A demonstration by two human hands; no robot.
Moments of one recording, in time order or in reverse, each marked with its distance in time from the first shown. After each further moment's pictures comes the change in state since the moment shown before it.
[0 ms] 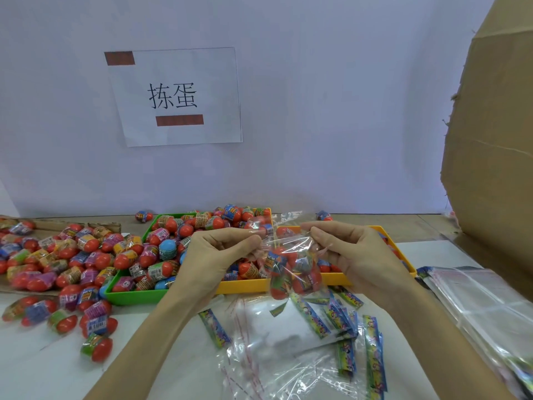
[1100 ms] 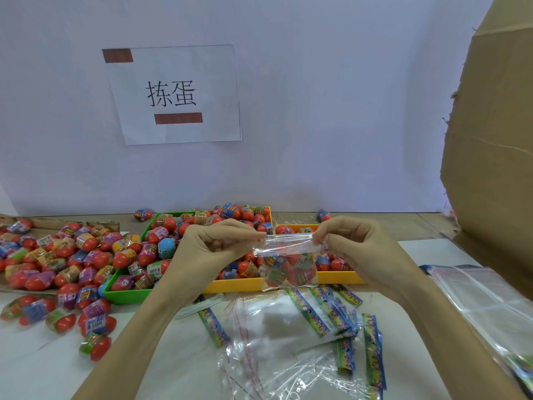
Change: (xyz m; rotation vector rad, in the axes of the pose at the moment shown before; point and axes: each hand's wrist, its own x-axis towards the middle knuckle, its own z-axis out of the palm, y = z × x) left_hand -0.002 0.013 -0.011 0.150 -0.161 0.162; right_hand -0.006 -0.013 -0.010 -0.346 -0.054 -0.130
